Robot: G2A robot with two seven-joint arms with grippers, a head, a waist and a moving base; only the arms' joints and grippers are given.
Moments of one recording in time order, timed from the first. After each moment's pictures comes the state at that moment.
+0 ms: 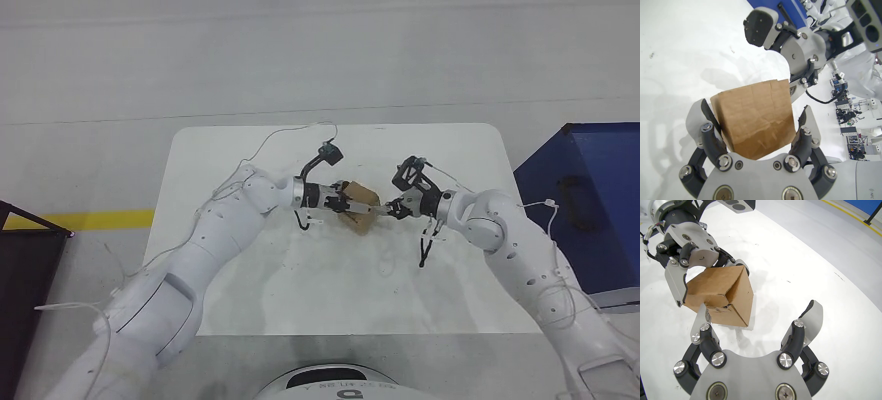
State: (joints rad) left arm 0.68 -1.45 -0.68 -0.70 0.15 -0.81 -0.76; right arm -1.16 -0.95 1.08 -1.44 -0.92 -0.65 0.33
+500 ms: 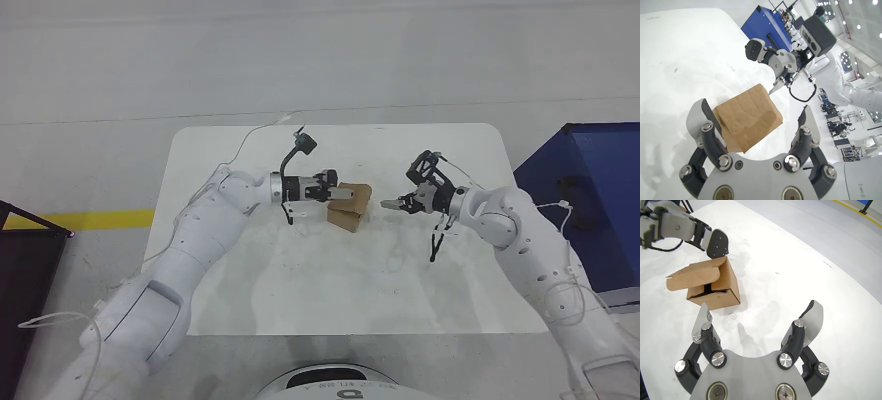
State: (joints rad) left arm 0.73 -1.39 -0.80 -0.73 0.05 -0.89 -0.77; right arm -1.17 -0.94 1.15 -1.41 -0.90 -0.65 0.40
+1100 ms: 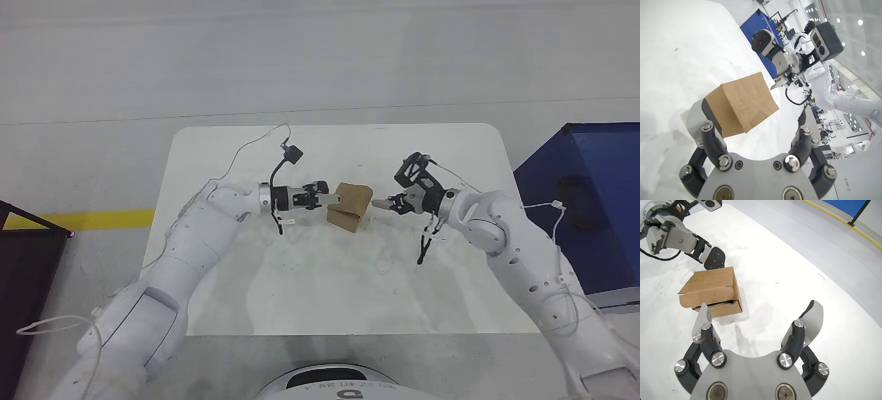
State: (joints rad) left arm 0.77 -1.37 -0.82 -0.67 -0.14 -0.89 -0.91; right arm -1.20 -0.95 1.12 -1.51 -0.99 -0.56 0.34
